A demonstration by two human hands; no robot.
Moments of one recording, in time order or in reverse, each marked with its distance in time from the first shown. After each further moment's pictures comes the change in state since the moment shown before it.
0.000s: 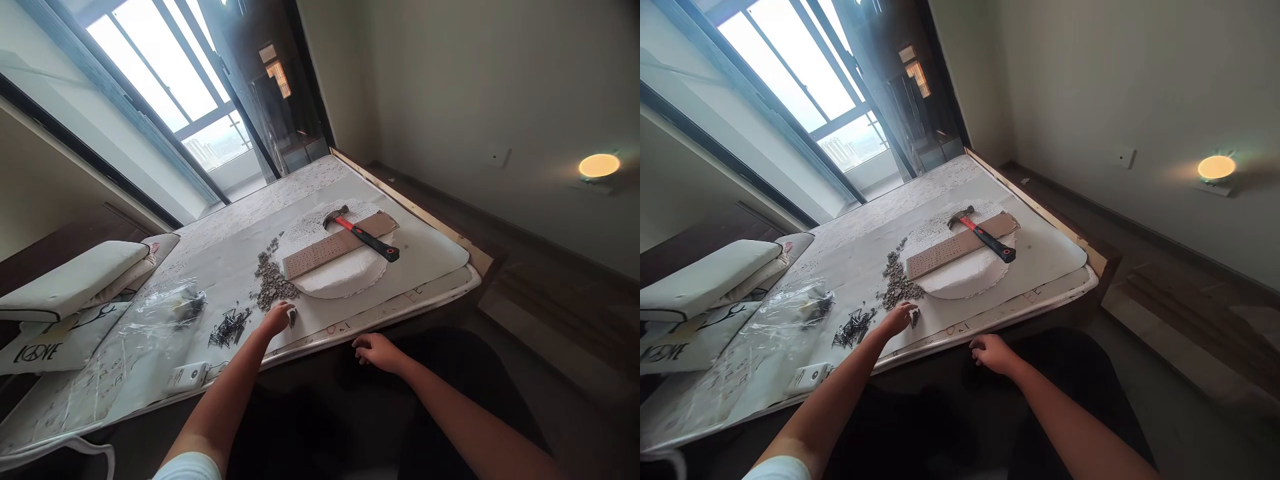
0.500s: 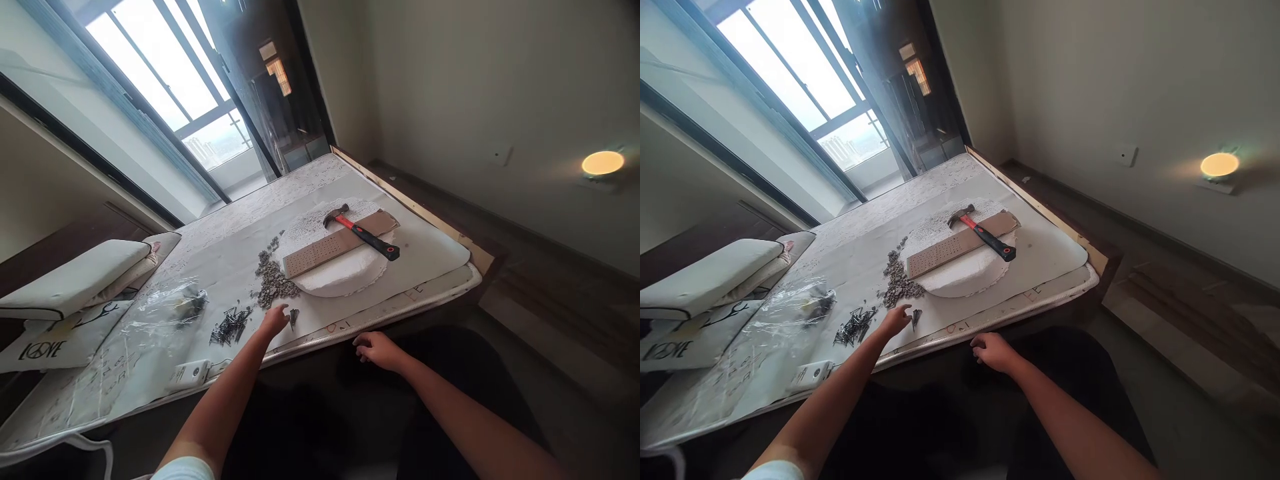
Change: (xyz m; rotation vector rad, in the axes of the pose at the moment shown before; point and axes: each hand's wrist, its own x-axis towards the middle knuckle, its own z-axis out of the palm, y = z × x) left_hand -0.009 0.011 -0.005 -0.020 -0.038 -0.326; right_hand 0.000 0.002 -0.001 -0.050 0.014 -0.007
